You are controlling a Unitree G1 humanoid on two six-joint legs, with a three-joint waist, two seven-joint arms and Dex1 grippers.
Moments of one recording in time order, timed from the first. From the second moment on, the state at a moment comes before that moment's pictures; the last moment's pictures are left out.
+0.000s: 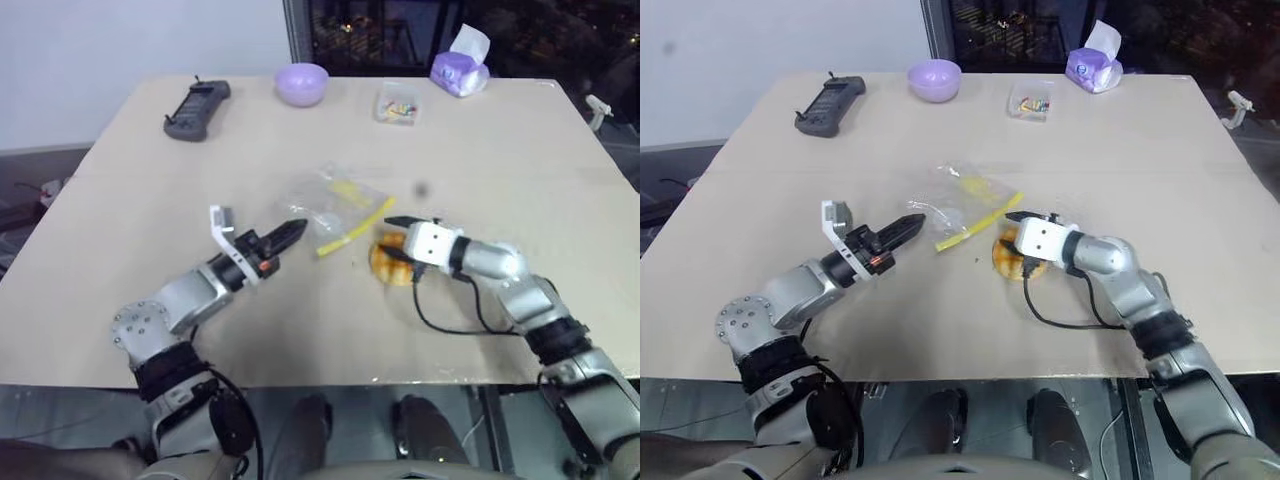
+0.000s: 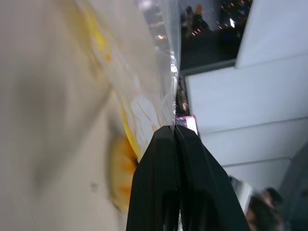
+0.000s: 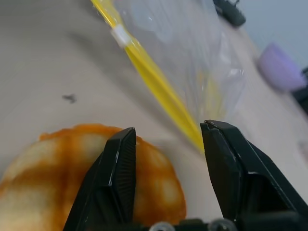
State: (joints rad) left arm -0.46 0.18 0.72 0.05 -1.46 1.42 0.01; right arm -0.61 -0.44 0.35 0.32 -0.25 -0.34 0.66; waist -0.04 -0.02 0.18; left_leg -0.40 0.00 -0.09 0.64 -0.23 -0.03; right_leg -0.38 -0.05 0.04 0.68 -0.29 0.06
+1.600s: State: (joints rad) left arm -0.48 0.66 0.17 -0.38 -1.03 0.72 -0.50; right arm -0.86 -0.30 0.33 0.46 -0.41 -0.17 0.43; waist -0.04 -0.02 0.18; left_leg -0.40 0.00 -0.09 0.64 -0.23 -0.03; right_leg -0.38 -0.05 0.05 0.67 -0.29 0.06
